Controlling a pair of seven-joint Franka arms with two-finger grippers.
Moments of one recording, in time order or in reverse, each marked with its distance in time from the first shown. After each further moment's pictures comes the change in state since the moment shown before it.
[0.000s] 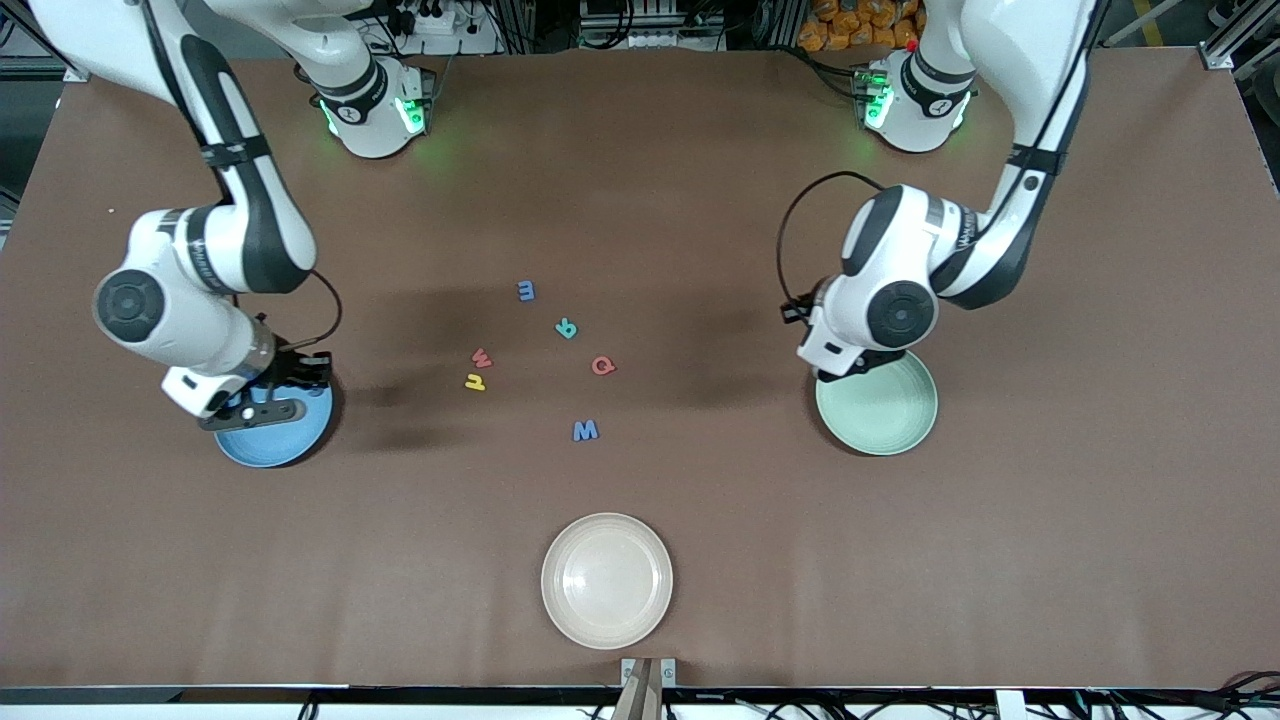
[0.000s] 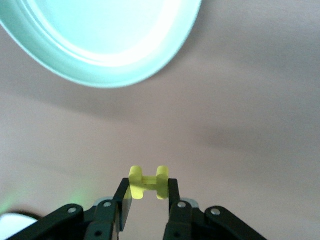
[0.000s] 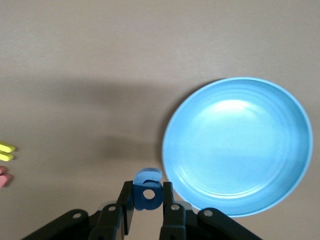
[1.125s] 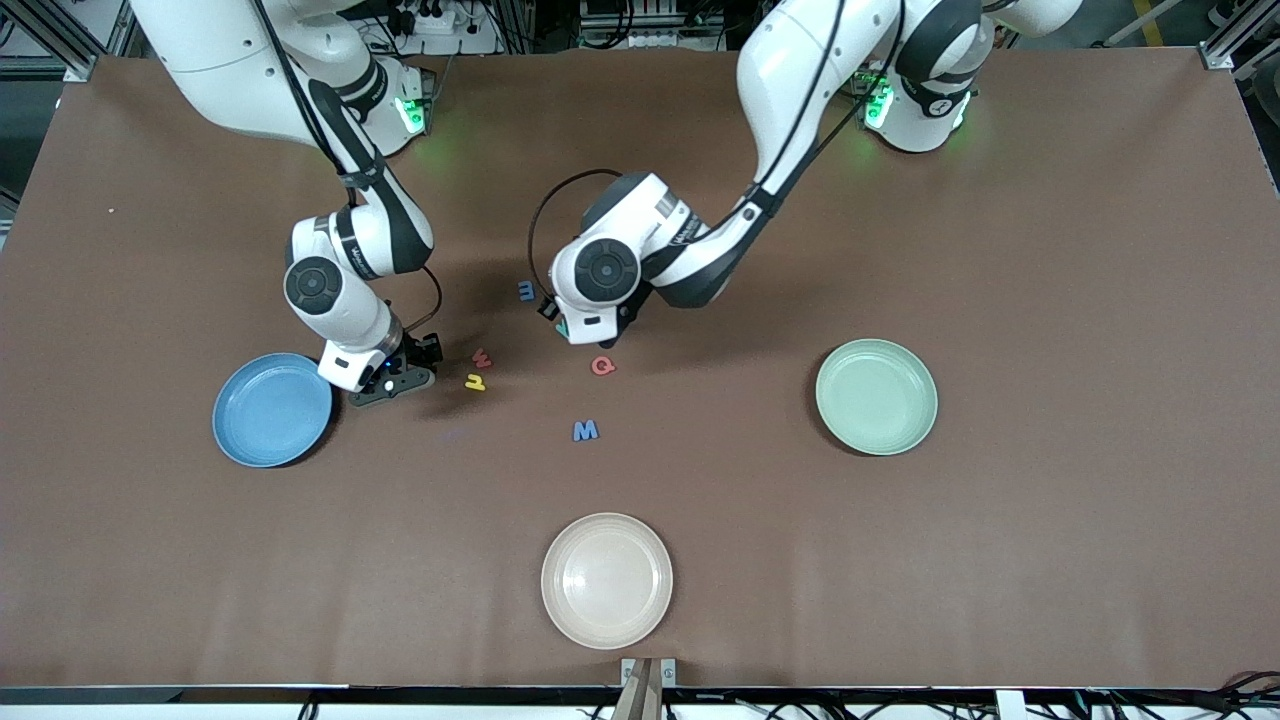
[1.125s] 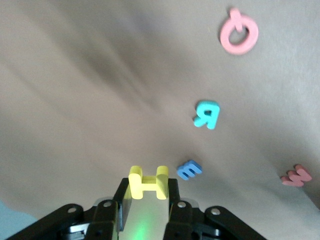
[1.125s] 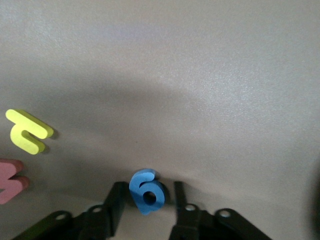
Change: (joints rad) left arm -0.455 0.512 -0.012 0.812 -0.303 -0.043 -1.081; right arm 0.227 0.125 0.015 -0.248 0.021 0.455 0.017
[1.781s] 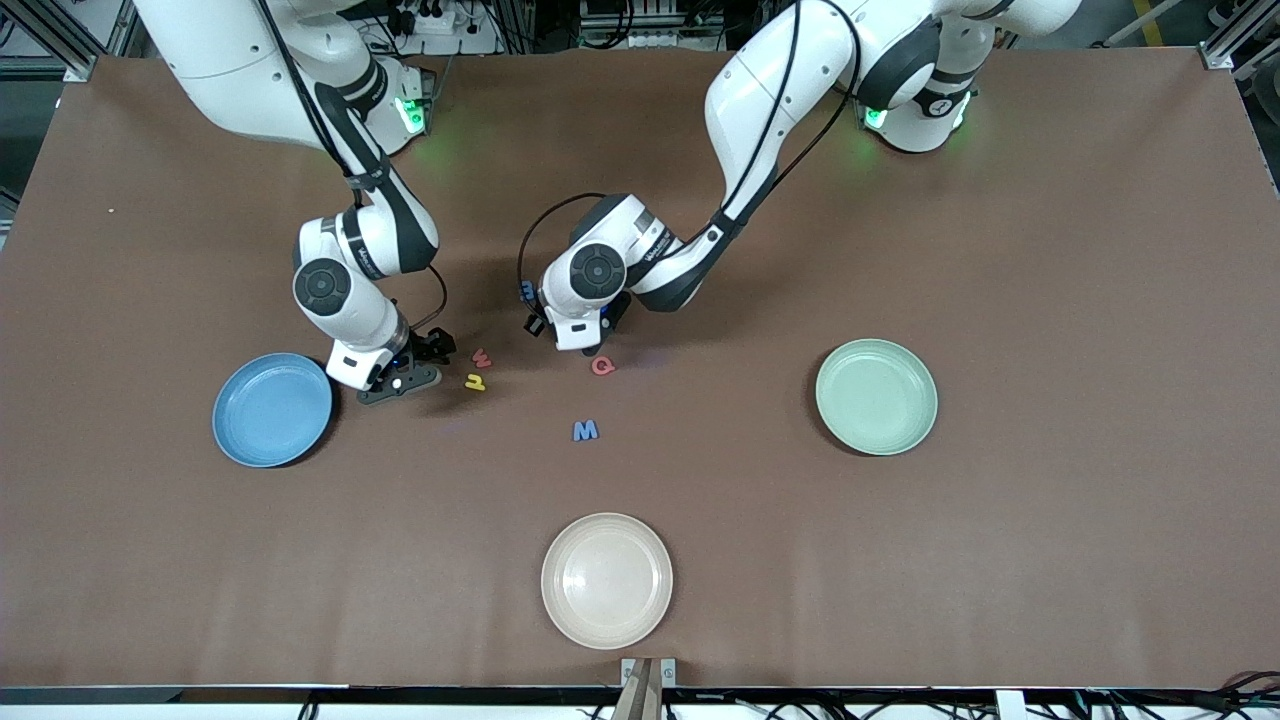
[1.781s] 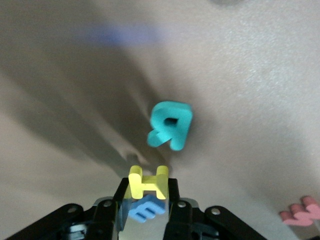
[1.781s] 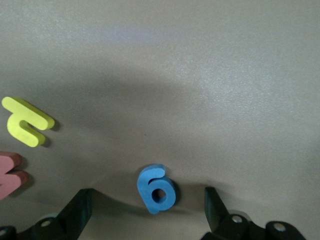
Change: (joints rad) left arm -0.080 0.183 -0.046 0.034 0.022 0.342 -0.052; right arm 0.002 0.019 0.008 -0.005 0.000 0.000 0.000
